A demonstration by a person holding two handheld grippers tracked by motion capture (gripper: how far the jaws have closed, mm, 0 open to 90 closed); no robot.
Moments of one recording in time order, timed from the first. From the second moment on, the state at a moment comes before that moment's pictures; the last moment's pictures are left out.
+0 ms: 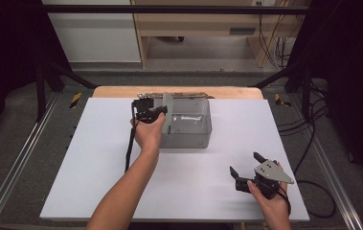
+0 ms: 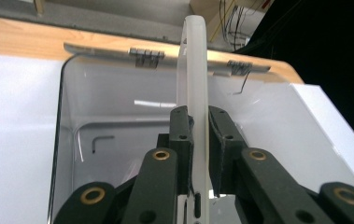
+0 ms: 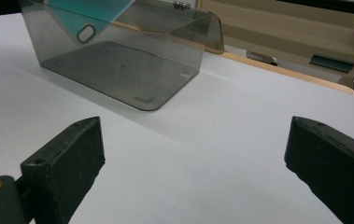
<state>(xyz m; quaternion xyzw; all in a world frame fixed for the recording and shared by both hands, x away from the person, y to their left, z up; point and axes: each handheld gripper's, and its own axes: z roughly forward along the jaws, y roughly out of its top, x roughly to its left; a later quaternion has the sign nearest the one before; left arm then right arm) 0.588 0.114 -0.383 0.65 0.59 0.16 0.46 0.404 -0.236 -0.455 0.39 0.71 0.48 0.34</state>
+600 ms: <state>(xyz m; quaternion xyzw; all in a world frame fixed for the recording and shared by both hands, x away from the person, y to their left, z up) 0.596 0.114 -0.397 0.68 0.59 0.15 0.41 0.405 -0.234 -0.458 0.39 0.71 0.47 0.34</state>
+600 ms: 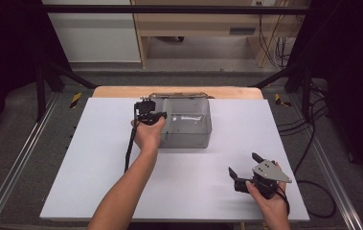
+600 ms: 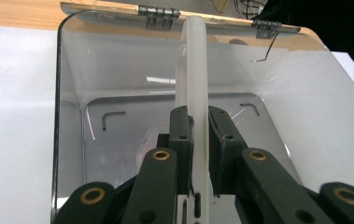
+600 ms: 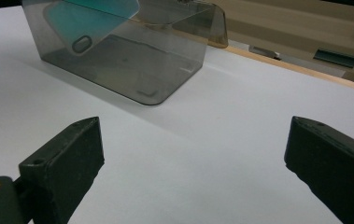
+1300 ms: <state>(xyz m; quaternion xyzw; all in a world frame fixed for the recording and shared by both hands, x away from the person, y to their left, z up) 0.604 0.116 -0.406 0.69 0.60 0.15 0.39 0.407 -0.232 -0.460 0.40 0.72 0.46 0.34</state>
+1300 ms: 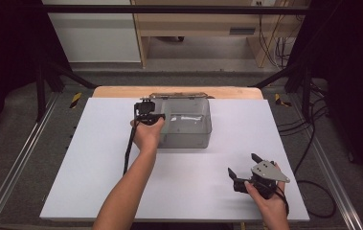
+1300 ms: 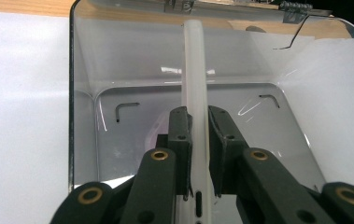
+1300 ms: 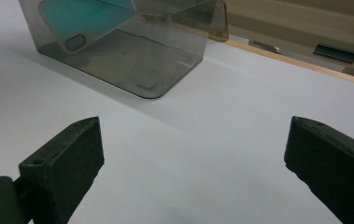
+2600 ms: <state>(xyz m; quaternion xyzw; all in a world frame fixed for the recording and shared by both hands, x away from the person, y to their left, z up) 0.610 0.118 -0.410 0.68 0.62 0.16 0.35 0.406 -0.227 -0.462 0.39 0.73 0.46 0.32</state>
